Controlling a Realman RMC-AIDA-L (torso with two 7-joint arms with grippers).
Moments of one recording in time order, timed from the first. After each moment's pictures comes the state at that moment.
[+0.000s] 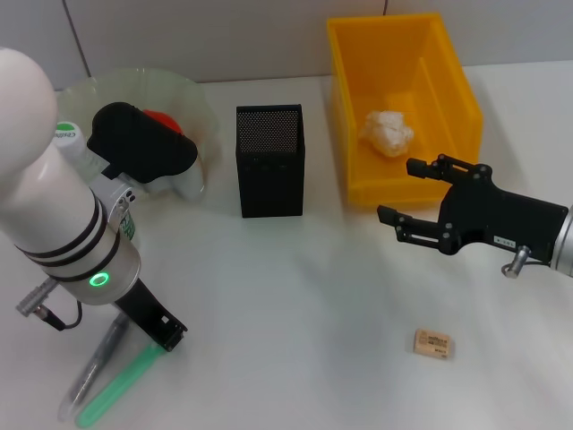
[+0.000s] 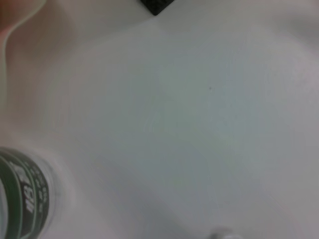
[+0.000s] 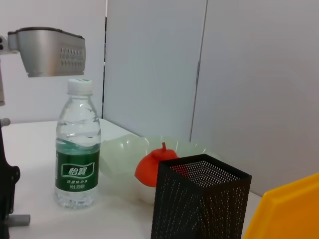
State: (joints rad) left arm -0.68 -2.08 1.73 1.21 2.64 1.53 -2.87; right arm 0.22 2.08 -1.17 -0.81 -1.43 -1.19 1.01
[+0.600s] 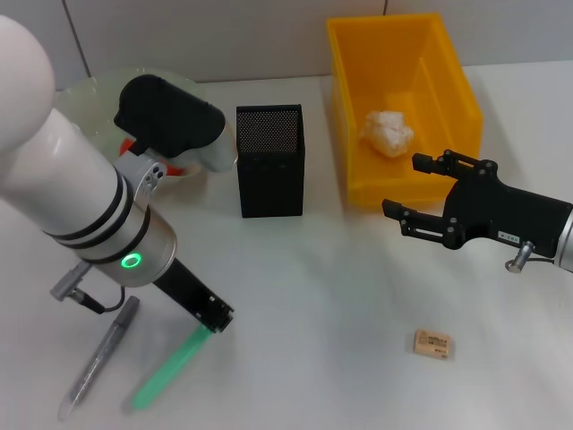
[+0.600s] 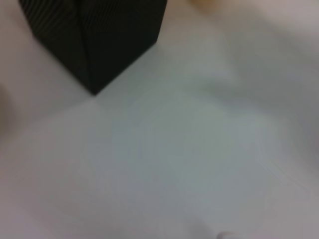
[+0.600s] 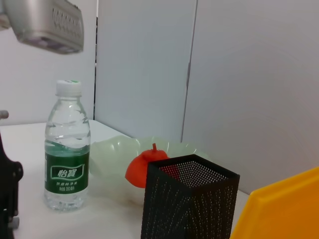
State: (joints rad) left arm -0.69 -2.08 1.72 1.28 2.53 1.52 -2.87; right arm 0.22 2.08 -1.14 -0.80 -1.43 -1.18 1.01
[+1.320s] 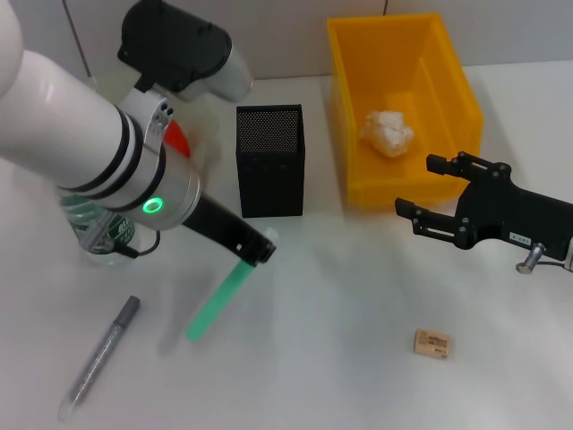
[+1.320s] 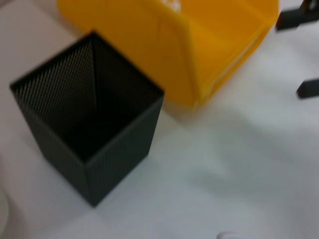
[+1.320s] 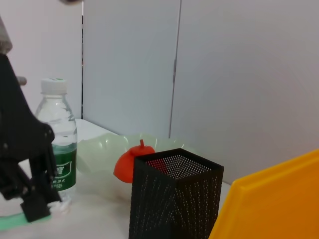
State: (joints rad) left arm -0.70 -2.08 1.67 1.38 2.46 1.41 -2.84; right arm 0.21 2.08 -1.11 -0.78 -1.43 -1.18 1.01
